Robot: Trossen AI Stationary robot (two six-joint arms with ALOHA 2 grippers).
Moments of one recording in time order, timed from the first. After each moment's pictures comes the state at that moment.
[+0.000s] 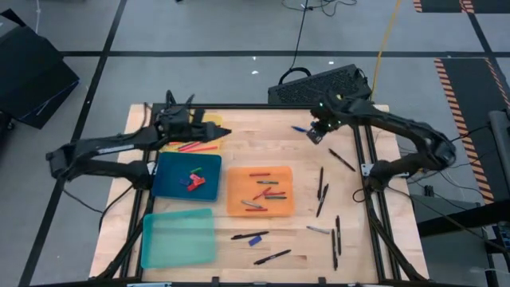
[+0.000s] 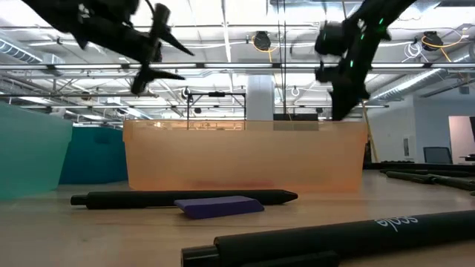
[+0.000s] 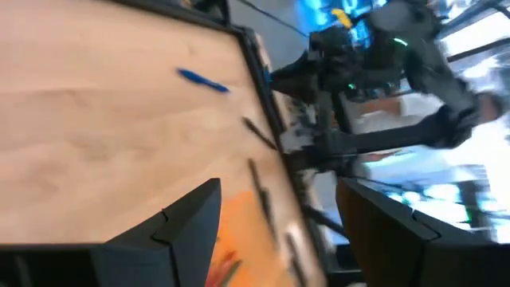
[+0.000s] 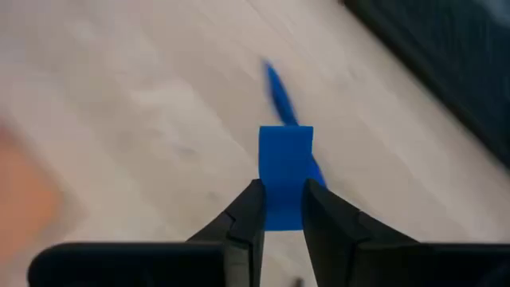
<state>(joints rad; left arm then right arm) 0.46 1.06 0.63 0.14 0.27 -1.07 -0.68 1.32 0.96 -0.79 0.03 0.06</state>
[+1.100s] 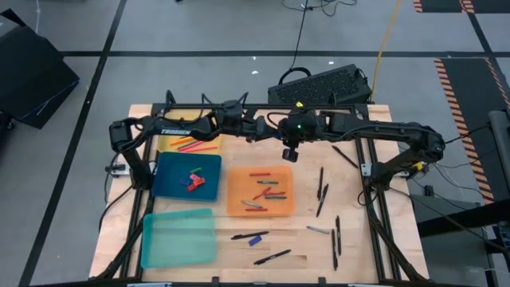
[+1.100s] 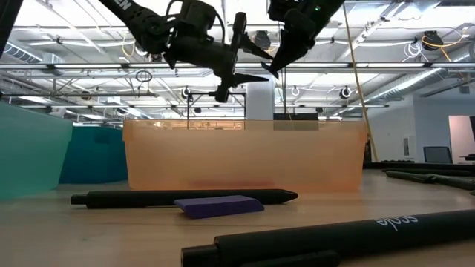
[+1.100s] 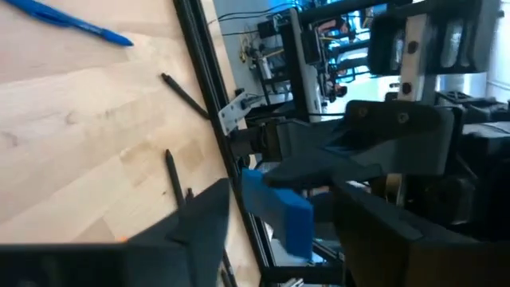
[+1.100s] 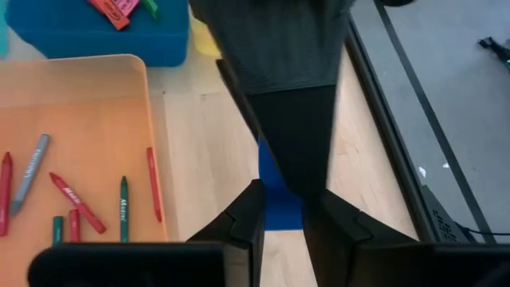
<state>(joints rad) 0.36 1.75 1.11 0.40 0.40 -1.23 -0.23 1.45 1.26 -0.61 0.13 -0.13</state>
